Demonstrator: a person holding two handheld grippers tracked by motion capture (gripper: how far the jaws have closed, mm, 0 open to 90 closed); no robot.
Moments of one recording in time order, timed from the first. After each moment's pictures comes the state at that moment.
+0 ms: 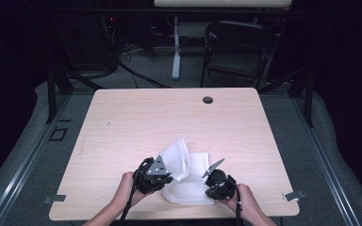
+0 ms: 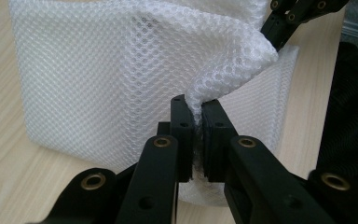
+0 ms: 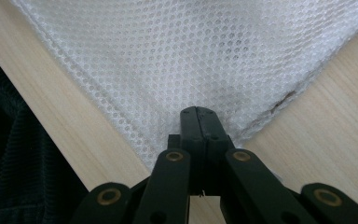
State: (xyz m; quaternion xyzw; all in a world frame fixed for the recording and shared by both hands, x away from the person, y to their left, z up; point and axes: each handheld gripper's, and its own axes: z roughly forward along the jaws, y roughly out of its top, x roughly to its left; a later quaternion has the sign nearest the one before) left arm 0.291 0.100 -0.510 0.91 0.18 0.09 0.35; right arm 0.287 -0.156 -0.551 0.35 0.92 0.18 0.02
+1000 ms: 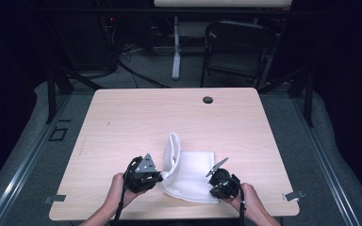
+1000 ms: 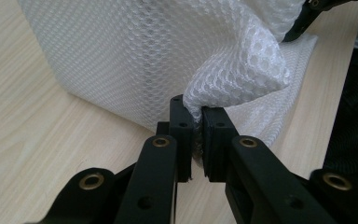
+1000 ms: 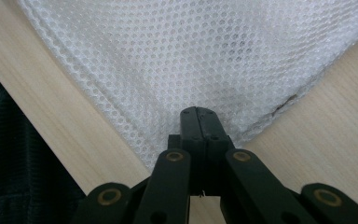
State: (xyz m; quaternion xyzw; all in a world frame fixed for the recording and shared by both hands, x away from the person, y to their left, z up) left arm 0.292 0.125 -0.512 0.90 0.23 0.09 0.36; right arm 0.289 -0.167 -0.550 0.35 0.92 0.17 0.02
